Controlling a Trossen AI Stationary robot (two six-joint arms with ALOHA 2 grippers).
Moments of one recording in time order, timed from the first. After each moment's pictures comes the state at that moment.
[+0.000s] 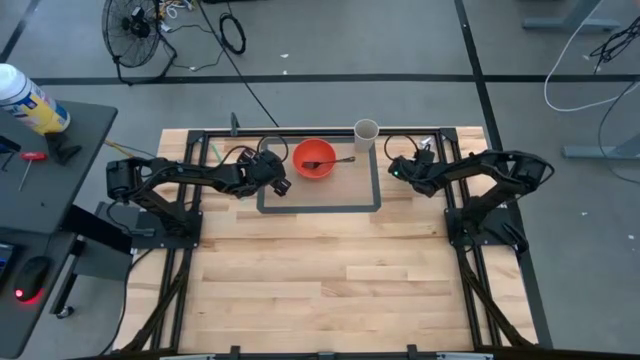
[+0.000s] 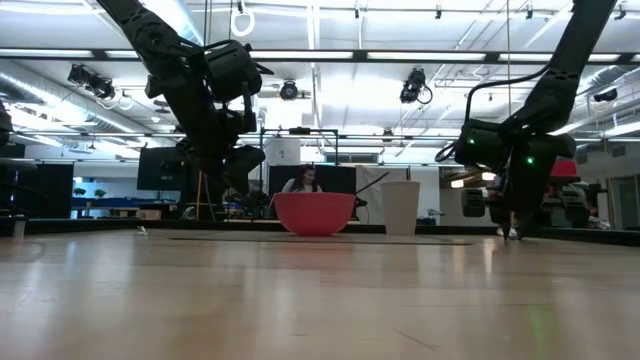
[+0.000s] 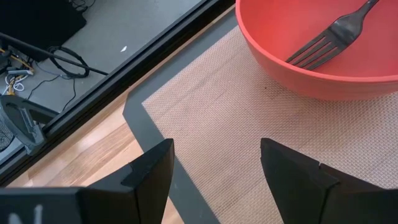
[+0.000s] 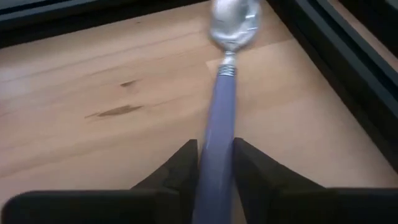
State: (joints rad) left arm 0.30 1.52 0.74 -0.15 -0.65 -0.33; right arm -0.58 1.56 0.41 -0.12 0.73 1.17
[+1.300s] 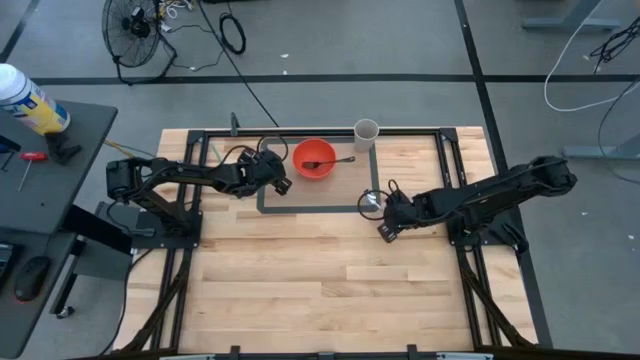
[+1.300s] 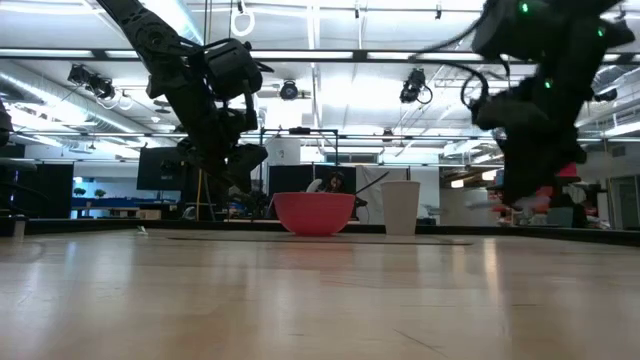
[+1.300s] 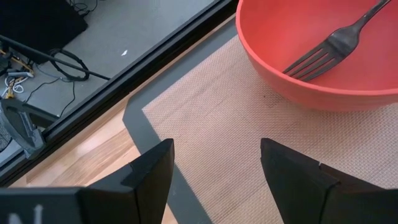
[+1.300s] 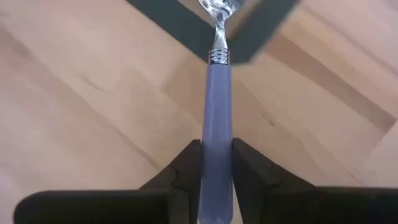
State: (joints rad) left arm 0.30 1.52 0.74 -0.13 -0.66 -0.33; right arm 0.13 1.27 0.65 -0.65 0.26 0.98
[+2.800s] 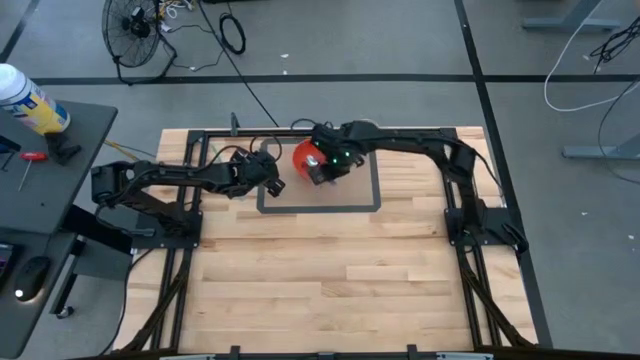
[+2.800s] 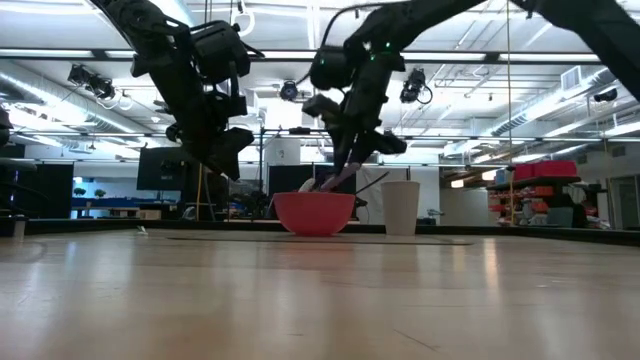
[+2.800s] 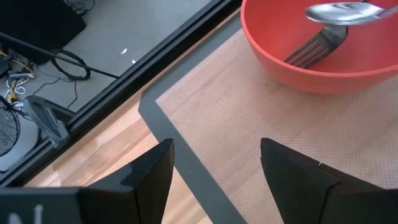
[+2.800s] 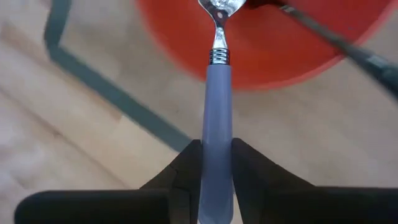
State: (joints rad) left arm 0.28 1.40 0.74 -0.28 -0.65 -0.33; right arm -0.35 2.05 1.76 -0.98 -0.17 0.69
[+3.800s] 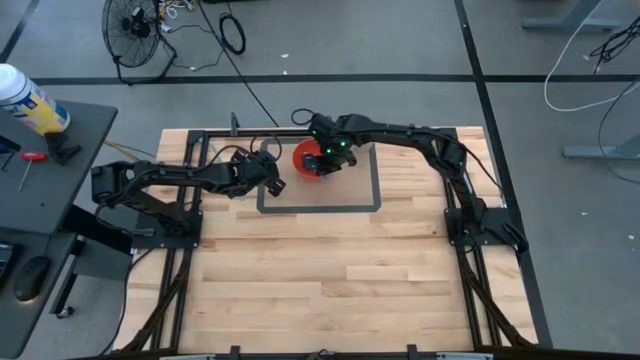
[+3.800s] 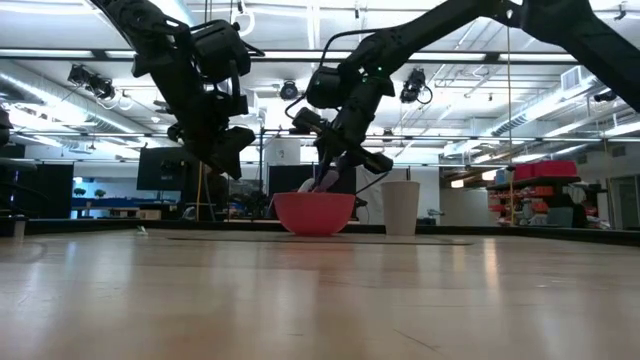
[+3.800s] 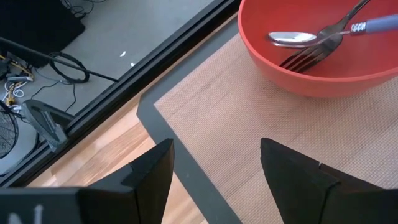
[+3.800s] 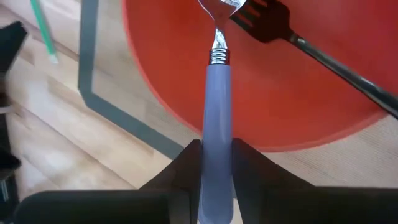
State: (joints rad) left arm 0.28 1.40 0.74 -0.27 -0.65 -0.32; right arm -0.43 2.15 1.82 -0.89 -0.33 0.83
